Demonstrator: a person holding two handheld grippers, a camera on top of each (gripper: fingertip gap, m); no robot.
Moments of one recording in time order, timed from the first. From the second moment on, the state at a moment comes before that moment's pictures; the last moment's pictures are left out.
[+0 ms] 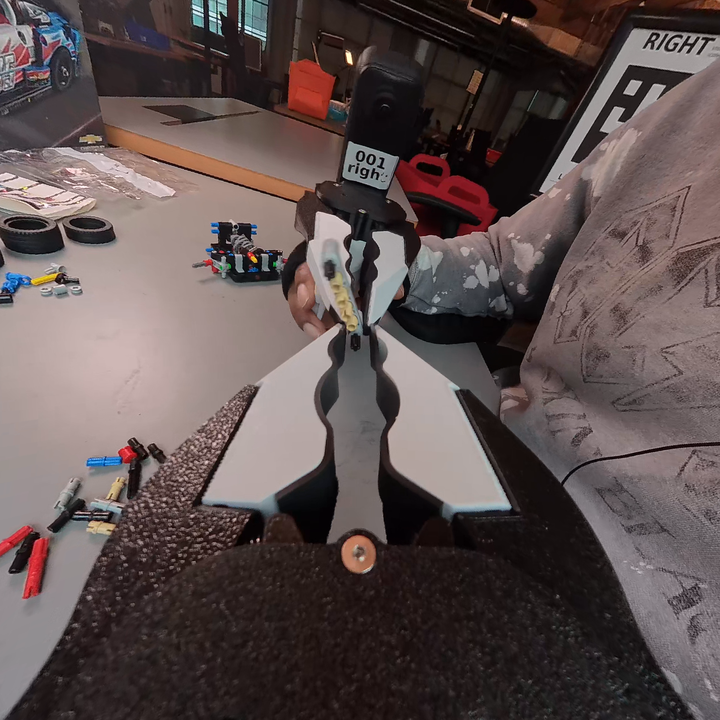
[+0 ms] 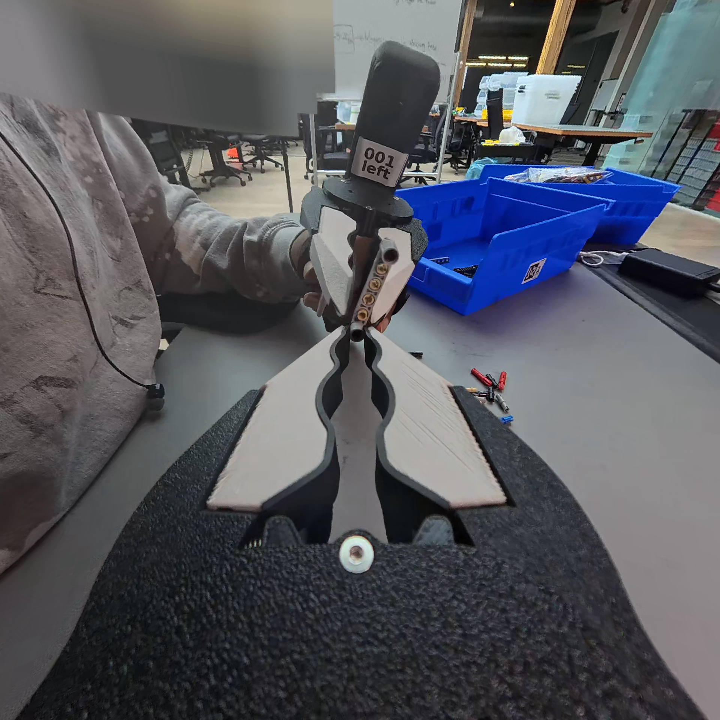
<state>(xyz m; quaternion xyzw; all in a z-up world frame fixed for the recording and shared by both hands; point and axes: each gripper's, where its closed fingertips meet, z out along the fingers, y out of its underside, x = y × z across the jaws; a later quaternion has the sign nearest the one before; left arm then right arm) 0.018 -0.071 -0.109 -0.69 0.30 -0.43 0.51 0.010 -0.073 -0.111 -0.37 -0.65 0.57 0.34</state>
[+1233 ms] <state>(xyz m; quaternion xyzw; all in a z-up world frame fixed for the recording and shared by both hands) -0.014 -0.050 -0.112 -0.71 0.23 -0.38 0.55 0.002 0.094 -0.117 -0.55 -0.69 0.33 0.35</state>
